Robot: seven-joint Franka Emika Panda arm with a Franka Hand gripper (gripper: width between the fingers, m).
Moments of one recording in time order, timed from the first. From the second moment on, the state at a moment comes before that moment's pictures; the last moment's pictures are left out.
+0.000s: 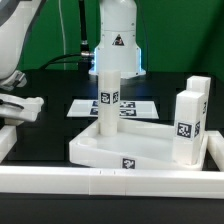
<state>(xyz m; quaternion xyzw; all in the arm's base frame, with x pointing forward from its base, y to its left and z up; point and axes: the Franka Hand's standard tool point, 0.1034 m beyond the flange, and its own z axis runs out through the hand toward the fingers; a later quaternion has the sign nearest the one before) 0.410 -0.250 0.010 -0.85 0.17 0.48 0.12</state>
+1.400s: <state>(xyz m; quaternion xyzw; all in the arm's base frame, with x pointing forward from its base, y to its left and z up) 0.452 -0.219 0.071 -0.88 0.18 0.44 0.10</state>
